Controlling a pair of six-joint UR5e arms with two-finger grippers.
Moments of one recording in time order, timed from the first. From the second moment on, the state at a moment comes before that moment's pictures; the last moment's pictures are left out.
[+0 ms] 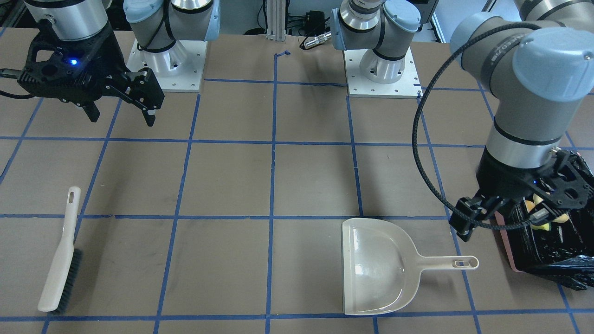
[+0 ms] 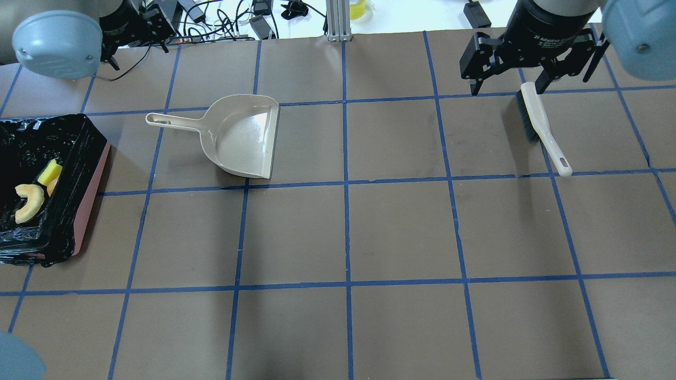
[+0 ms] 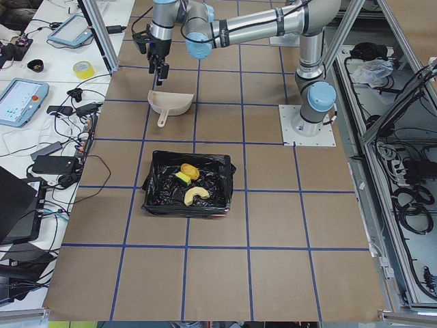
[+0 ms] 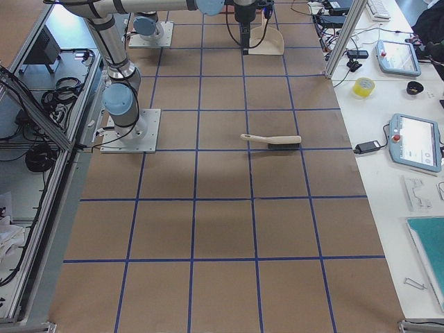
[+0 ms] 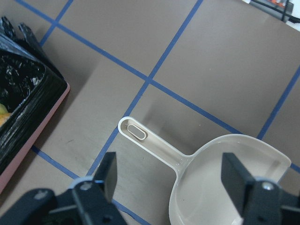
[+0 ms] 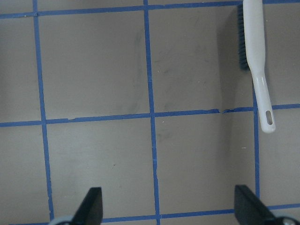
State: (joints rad) left arm -1.46 -1.83 -1.45 -1.16 1.68 -0.28; right arm 1.58 -1.57 1.51 -1.62 -1.60 0.06
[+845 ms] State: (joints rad) left arm -1.57 -1.65 -1.53 -1.44 1.53 0.03; right arm 1.58 -1.57 1.51 -1.62 -1.60 0.06
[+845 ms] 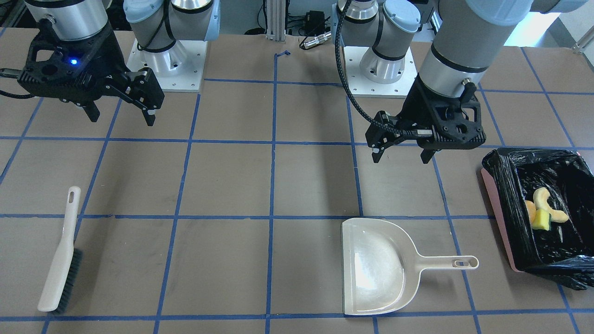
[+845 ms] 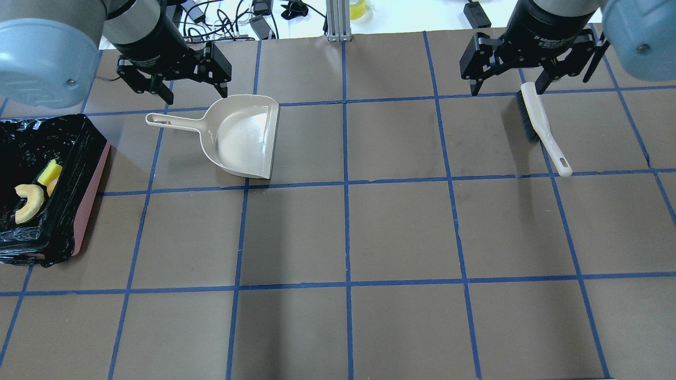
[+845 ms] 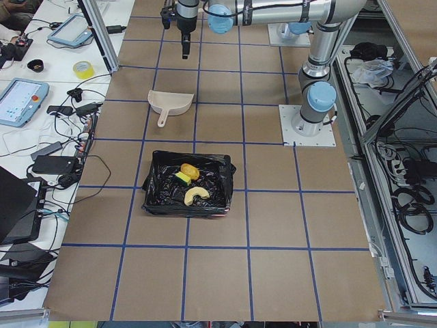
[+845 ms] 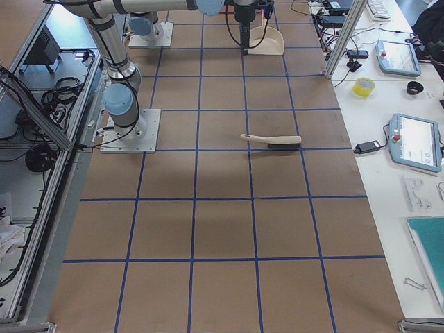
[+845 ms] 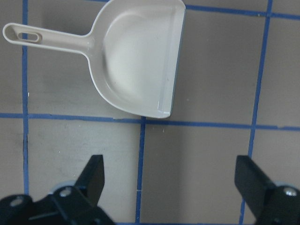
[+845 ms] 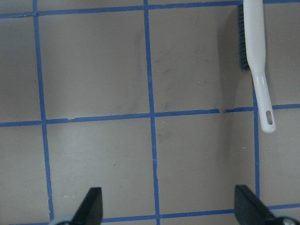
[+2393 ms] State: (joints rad) left arm -1.55 -1.58 -1.53 -1.67 1.52 0.11; right arm 1.58 -1.57 1.51 -1.62 -1.60 0.06
